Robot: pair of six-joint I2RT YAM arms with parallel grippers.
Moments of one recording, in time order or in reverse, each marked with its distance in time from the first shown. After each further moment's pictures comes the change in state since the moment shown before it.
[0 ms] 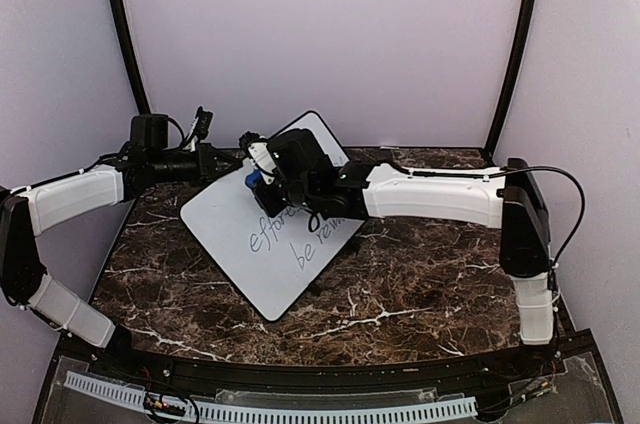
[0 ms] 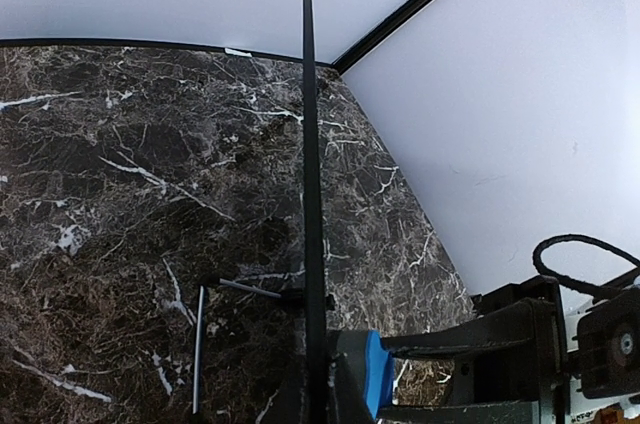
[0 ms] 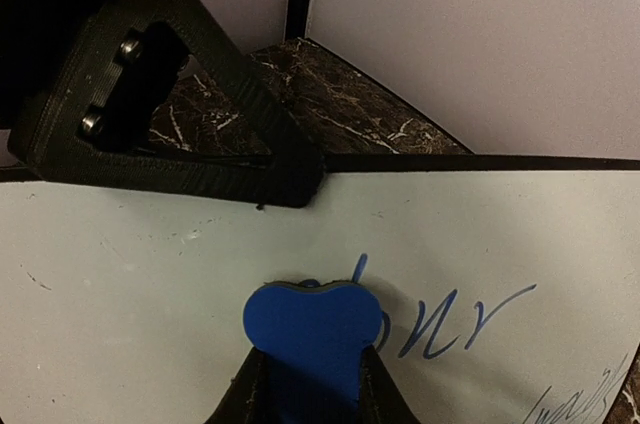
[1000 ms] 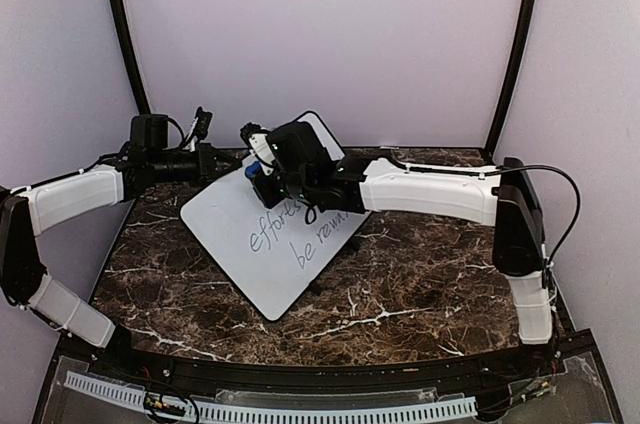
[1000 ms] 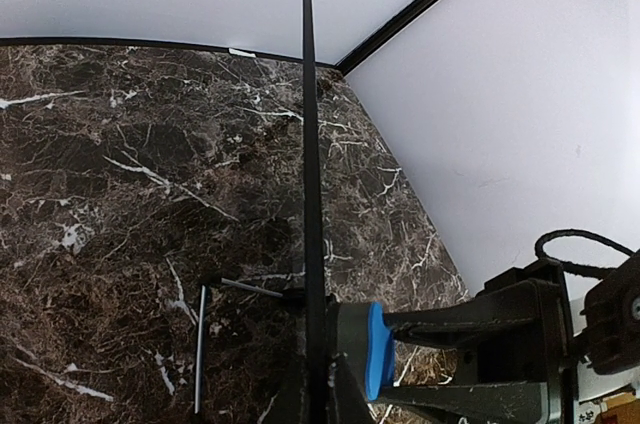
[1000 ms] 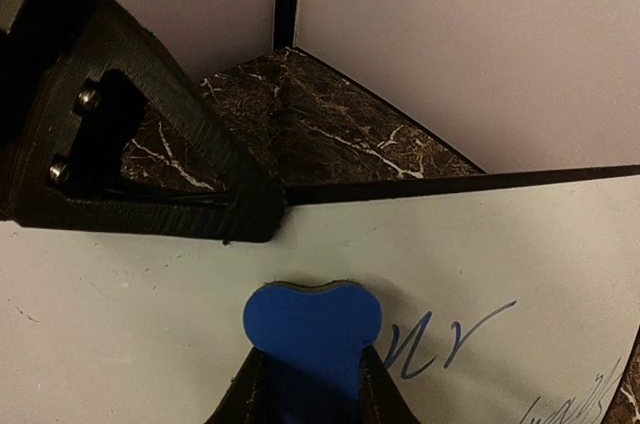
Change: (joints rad) left arm 0.001 0.000 0.000 -0.003 -0.007 -0.002; right arm -0.015 0.026 0.051 -0.014 0.005 0.020
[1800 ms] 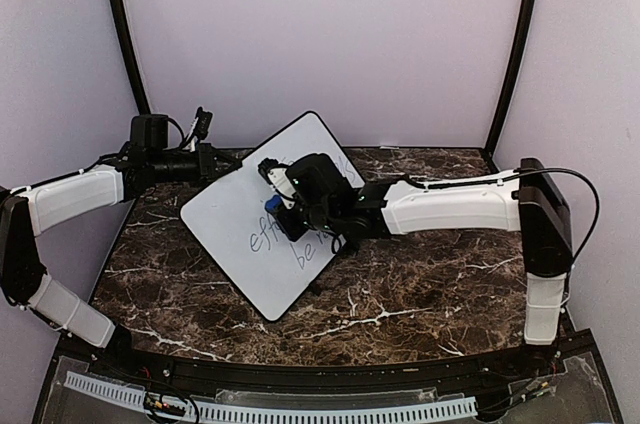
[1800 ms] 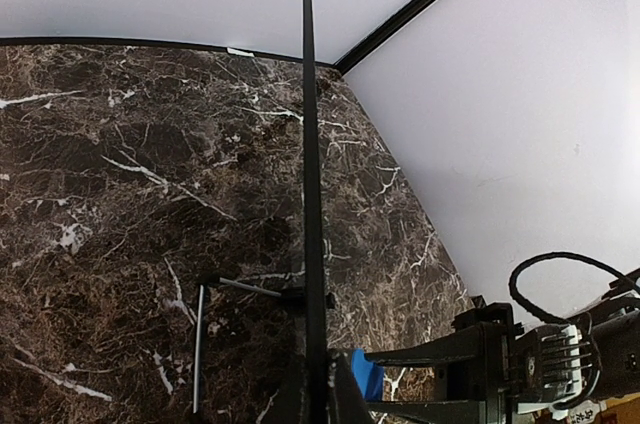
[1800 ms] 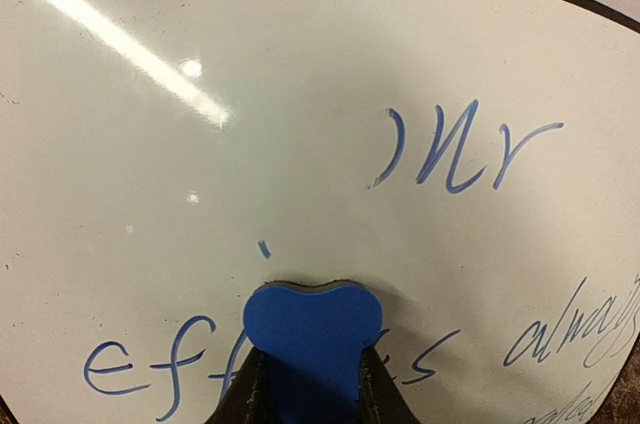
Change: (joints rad) left arm 0.000 0.000 0.000 -0.001 0.001 0.000; right arm 0.017 -0.137 -0.319 0.080 -0.035 0.006
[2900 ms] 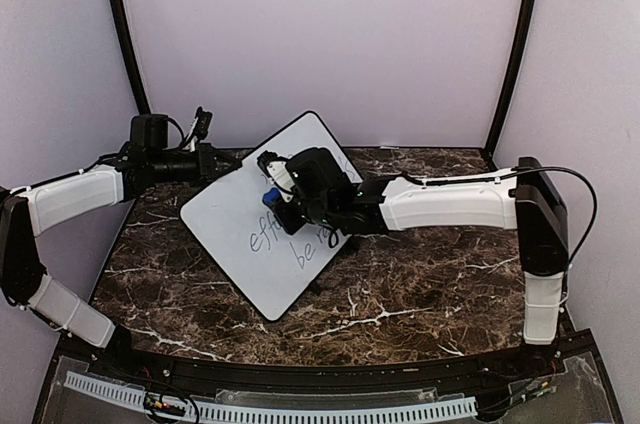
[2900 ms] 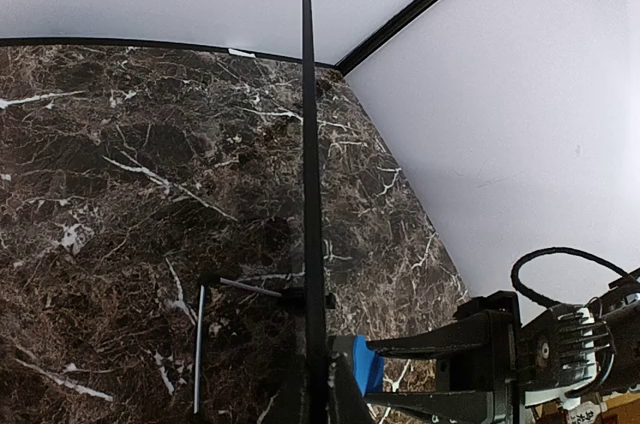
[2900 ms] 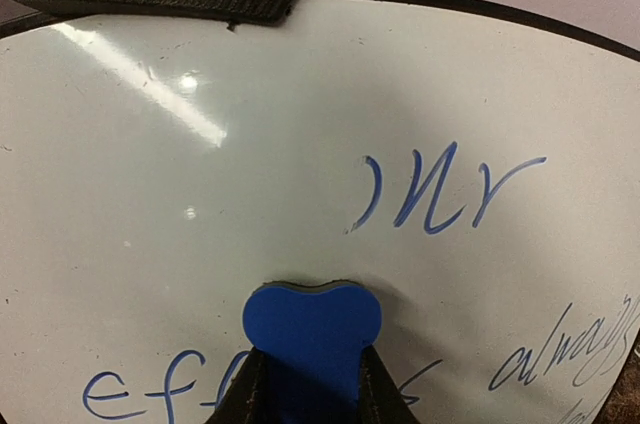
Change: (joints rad) left arm 0.000 -0.002 0.000 0.000 -0.002 0.000; right arm -0.015 0.013 0.023 0.027 0.010 -0.005
